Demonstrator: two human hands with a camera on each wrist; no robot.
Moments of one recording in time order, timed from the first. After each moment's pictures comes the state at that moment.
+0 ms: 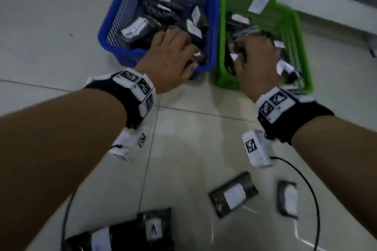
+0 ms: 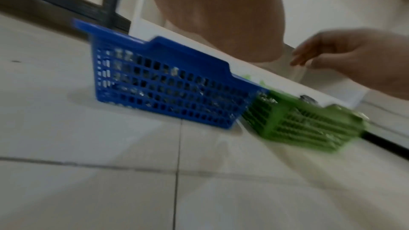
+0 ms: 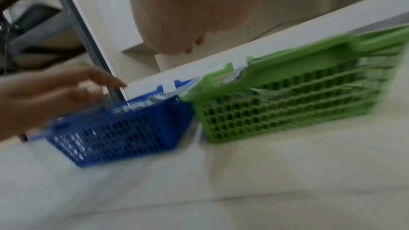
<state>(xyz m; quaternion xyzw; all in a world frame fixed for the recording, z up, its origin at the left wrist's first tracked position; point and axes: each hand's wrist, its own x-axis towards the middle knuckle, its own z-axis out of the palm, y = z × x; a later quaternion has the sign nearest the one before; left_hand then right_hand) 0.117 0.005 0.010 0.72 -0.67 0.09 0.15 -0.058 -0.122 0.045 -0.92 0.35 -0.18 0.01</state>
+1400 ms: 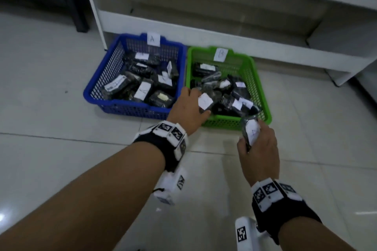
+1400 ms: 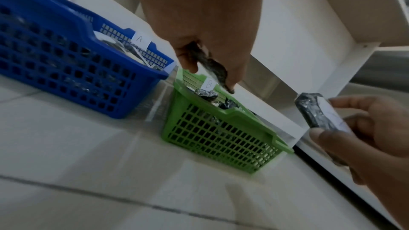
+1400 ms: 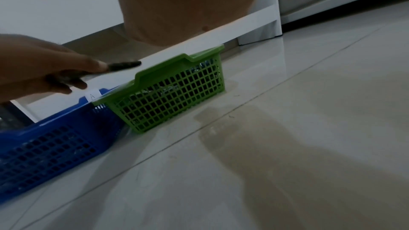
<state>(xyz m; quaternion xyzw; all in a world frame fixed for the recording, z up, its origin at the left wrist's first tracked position) 0.013 -0.073 0.042 0.80 -0.50 -0.12 0.31 -0.187 -0.110 0.017 -0.81 0.50 -0.30 0.10</state>
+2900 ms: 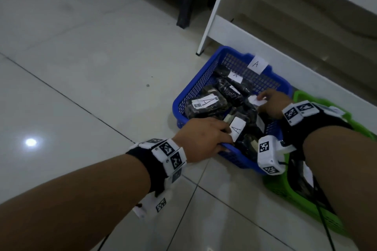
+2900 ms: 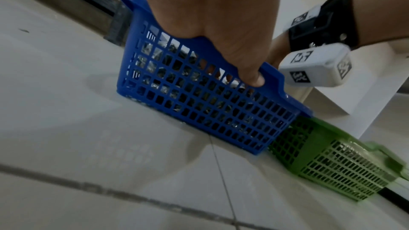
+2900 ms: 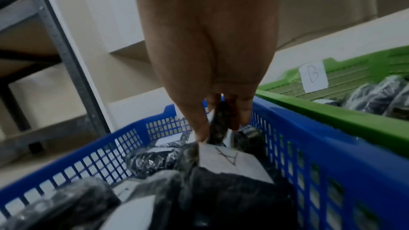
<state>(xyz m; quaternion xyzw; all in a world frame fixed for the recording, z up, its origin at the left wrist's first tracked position) 0.186 0.017 -0.030 0.72 -0.64 0.00 0.26 0.154 -0.226 0.032 -0.91 0.38 0.09 0.15</state>
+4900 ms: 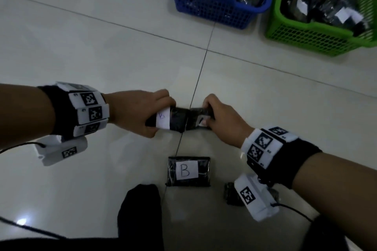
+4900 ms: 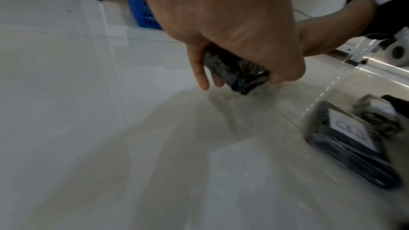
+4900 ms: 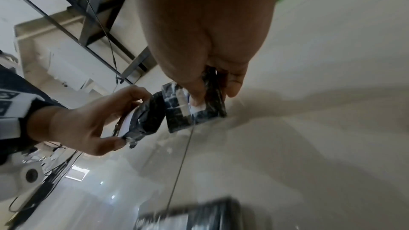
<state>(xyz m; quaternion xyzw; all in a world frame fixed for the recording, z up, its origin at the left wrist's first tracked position) 0.077 0.267 -0.007 0.66 -0.70 -0.26 -0.03 -0.115 0.104 -0.014 -0.86 0.23 0.14 0.42</state>
